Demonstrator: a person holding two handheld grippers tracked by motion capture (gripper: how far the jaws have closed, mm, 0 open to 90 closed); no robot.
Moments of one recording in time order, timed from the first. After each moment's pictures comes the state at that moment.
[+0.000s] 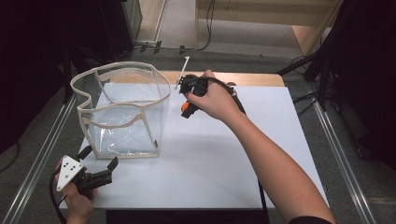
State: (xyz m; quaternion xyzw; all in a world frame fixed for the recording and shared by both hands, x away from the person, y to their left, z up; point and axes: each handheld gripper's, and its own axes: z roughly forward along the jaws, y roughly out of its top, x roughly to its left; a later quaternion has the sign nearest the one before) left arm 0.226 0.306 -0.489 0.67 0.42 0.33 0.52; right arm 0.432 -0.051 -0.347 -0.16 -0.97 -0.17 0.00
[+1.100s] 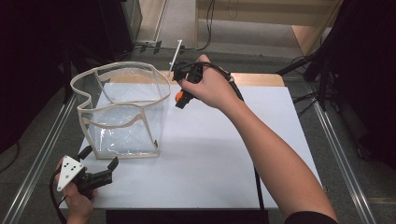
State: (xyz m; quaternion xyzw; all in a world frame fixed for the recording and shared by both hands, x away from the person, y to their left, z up) left arm 0.226 0.305 -0.489 0.67 0.42 0.33 0.52; right arm 0.434 -0.038 -0.300 -0.14 -0.98 -0.17 0.00
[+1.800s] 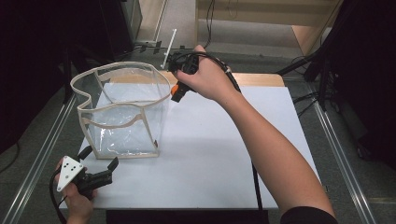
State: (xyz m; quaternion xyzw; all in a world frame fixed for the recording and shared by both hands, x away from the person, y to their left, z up) left arm 0.224 0.305 -0.488 0.67 0.42 0.33 0.52; right arm 0.441 -0.029 -0.277 -0.13 -0.98 -0.17 0.00
